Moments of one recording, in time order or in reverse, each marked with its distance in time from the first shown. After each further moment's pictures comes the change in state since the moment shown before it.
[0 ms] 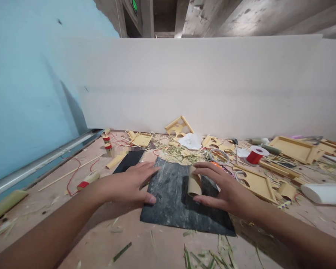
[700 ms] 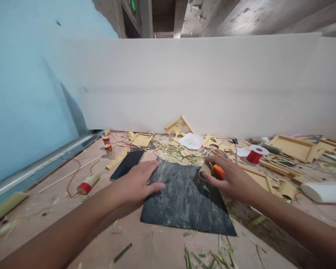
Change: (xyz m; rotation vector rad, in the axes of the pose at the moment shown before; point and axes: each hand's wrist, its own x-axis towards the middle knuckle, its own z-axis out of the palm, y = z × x) left_hand 0.014 0.010 0.021 -0.062 0.325 0.073; right_hand 0.006 0.024 -0.010 -0.128 0.093 0.266
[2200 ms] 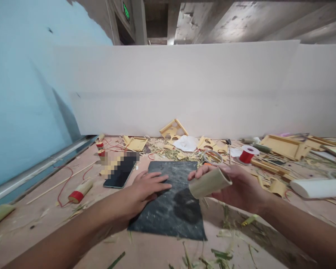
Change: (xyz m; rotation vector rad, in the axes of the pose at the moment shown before) left_hand 0.000 -0.005 0.019 -0.140 -0.119 0.223; right_hand -0.010 -0.030 -0.027 1.363 -0.428 0.179
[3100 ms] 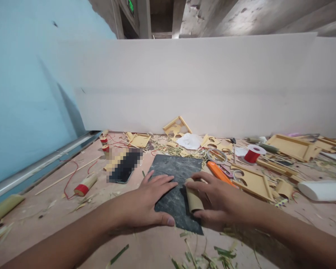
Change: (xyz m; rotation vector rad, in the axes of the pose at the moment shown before) left_hand -0.003 0.028 0.008 0.007 -0.155 -0.094; right_hand 0.003 0.021 0.004 -1.268 -0.089 -0.144
